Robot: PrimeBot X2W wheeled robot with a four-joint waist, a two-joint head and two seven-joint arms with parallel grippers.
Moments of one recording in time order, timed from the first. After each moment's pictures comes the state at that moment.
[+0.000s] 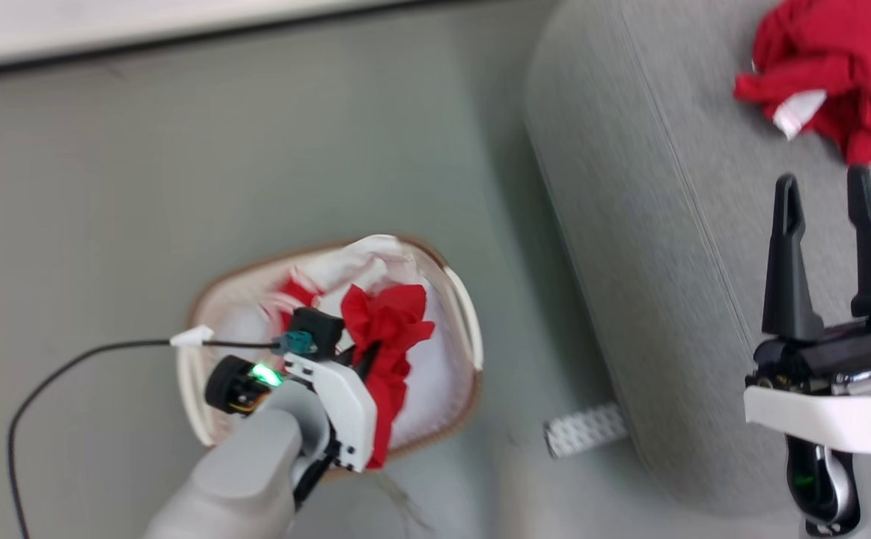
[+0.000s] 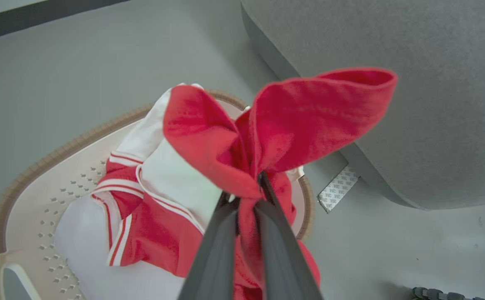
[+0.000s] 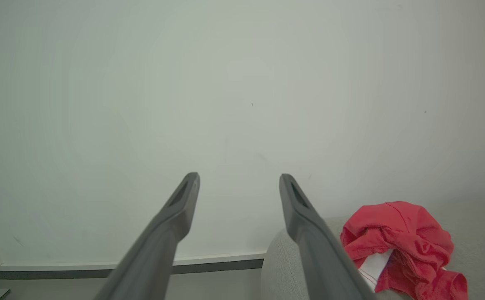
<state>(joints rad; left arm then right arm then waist) -0.80 0.13 -0.85 1.06 -0.58 -0.13 -0.16 -0.33 -0.05 0.06 -0.10 0.34 0.13 -0.26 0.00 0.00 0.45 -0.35</state>
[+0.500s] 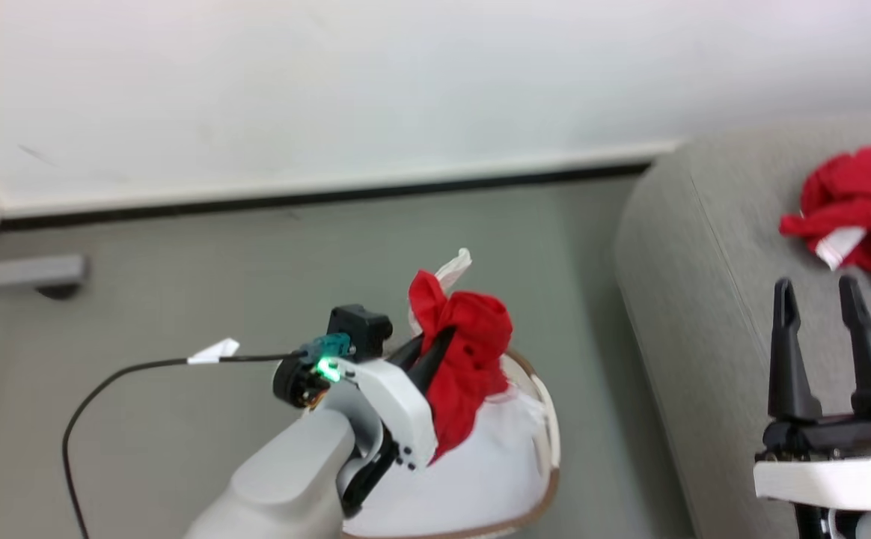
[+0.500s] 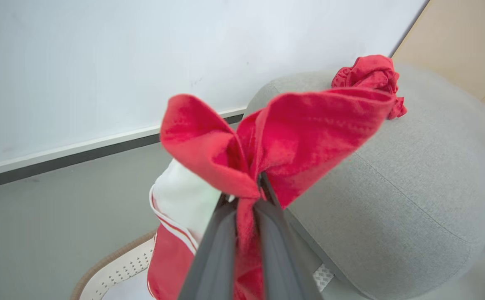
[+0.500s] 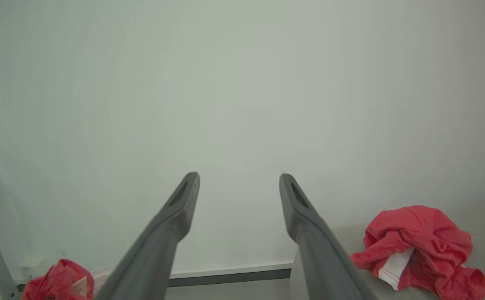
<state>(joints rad) -0.77 0.11 -0.94 0.86 -0.77 -0.13 -0.25 -0.17 -0.06 0.00 -0.03 0.33 0.13 -0.26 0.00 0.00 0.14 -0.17</state>
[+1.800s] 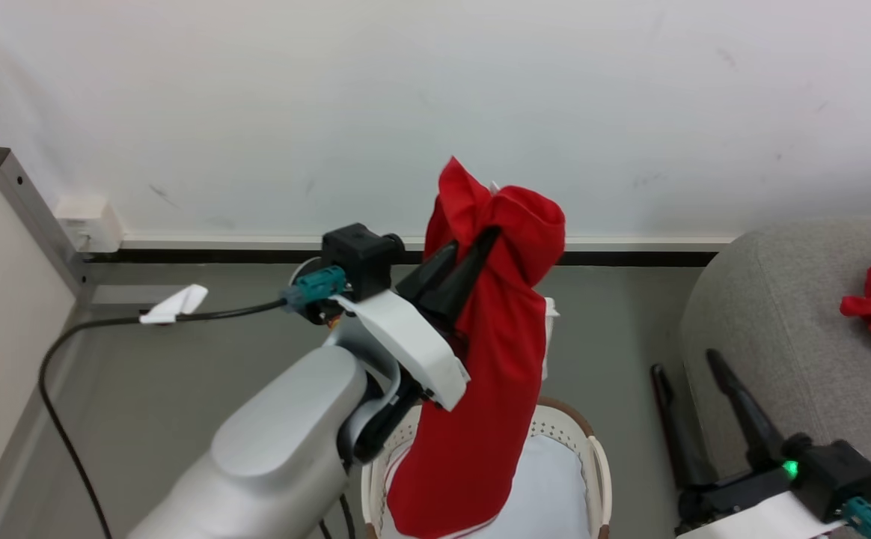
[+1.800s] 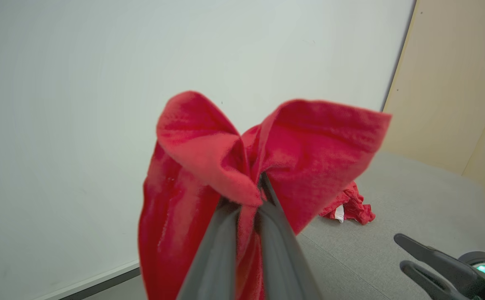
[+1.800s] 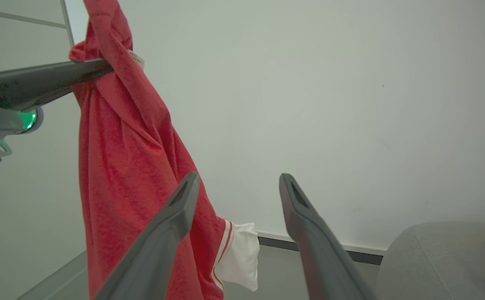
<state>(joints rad) -0.81 0.20 -0.85 0.42 -0.75 -0.05 -0.22 -0.12 -0.13 0.24 0.11 0.37 0.13 -0.26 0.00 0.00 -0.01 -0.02</state>
